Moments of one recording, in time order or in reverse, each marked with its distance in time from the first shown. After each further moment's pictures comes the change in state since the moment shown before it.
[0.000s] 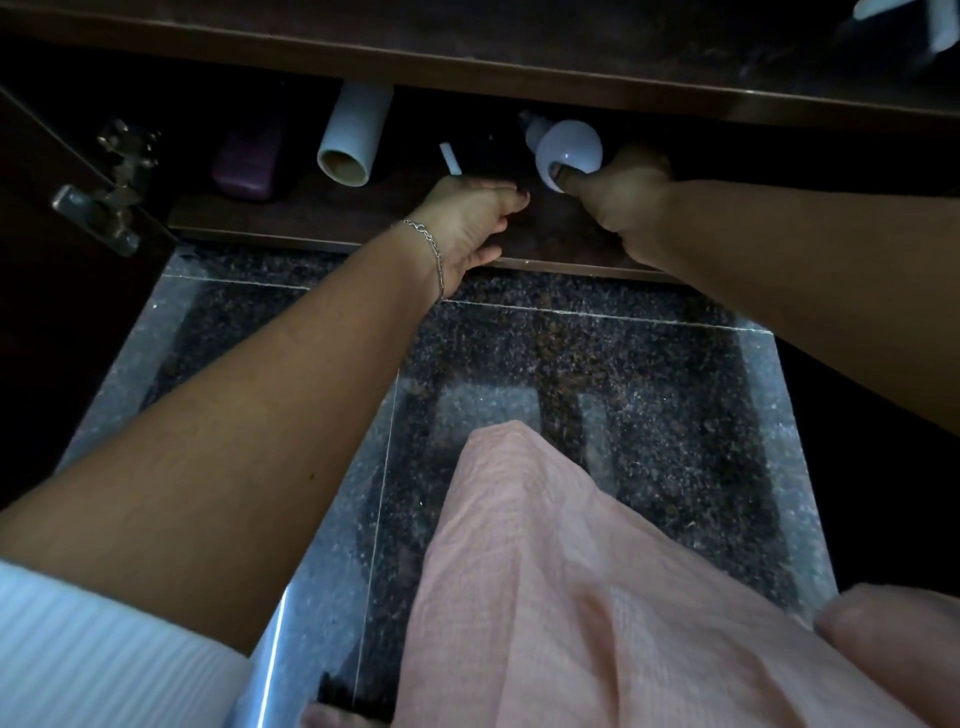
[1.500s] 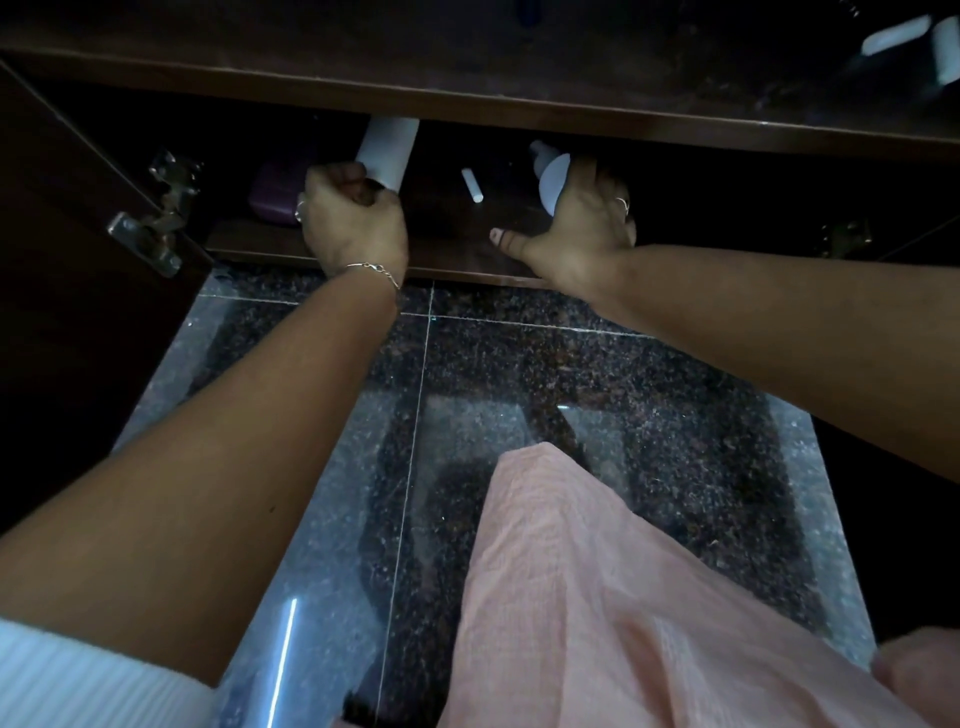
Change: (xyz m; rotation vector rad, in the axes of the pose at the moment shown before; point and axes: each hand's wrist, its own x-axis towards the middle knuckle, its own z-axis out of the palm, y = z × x) left_hand 0.023 -0.018 -0.077 0.077 0.823 0.336; right_hand -0.055 -0.036 0.028 -0.340 0.078 -0.195
